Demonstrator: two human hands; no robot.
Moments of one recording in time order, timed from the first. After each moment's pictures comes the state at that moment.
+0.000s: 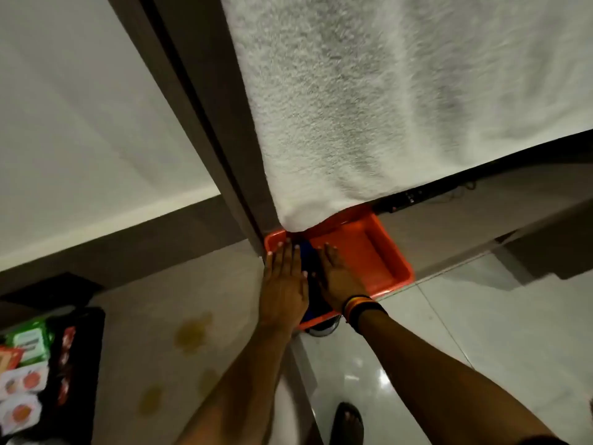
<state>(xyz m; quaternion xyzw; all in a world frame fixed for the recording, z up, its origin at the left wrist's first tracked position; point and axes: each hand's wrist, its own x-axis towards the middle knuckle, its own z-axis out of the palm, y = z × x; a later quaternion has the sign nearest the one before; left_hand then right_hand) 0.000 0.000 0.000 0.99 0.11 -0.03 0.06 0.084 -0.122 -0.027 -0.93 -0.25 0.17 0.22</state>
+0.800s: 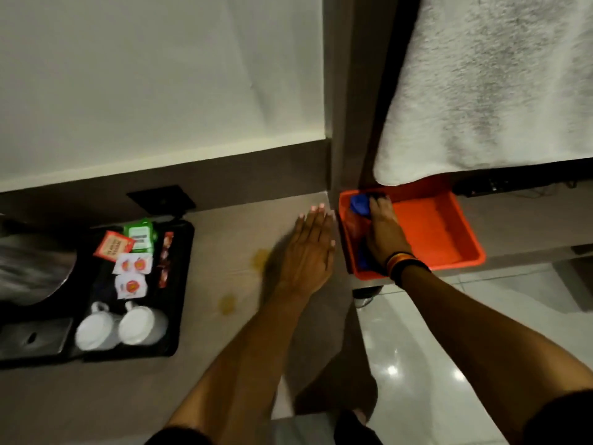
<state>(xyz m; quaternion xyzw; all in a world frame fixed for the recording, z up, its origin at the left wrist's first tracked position) -0.098 0.057 0.038 0.99 0.12 0.05 0.08 0.055 -0.073 0.020 -0.92 -0.28 0.12 0.26</state>
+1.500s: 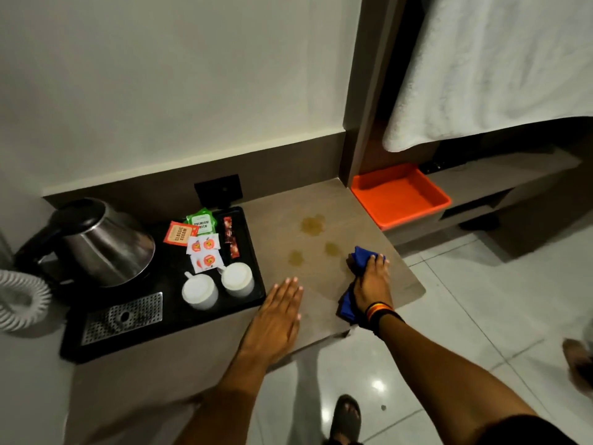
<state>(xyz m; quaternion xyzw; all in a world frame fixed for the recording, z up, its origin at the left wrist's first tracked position) -0.451 0.170 0.009 0.99 -0.04 -0.01 0.11 -0.293 -0.034 0.018 -0.97 -0.02 0.07 0.25</state>
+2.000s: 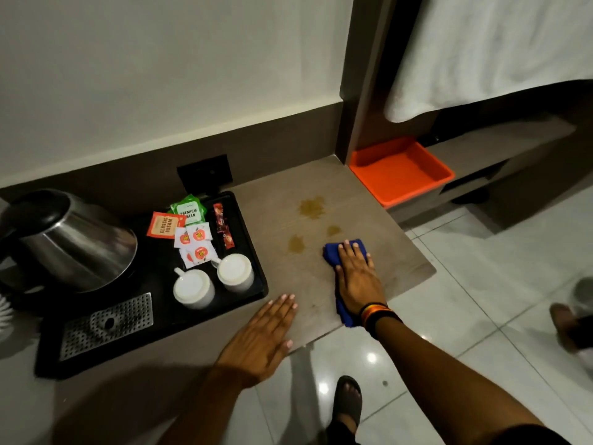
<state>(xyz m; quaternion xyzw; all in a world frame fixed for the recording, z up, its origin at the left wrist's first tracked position) -0.490 0.221 -0.023 0.97 -0.17 -0.07 0.14 -0.313 -0.007 -0.027 -0.97 -0.17 0.05 0.18</state>
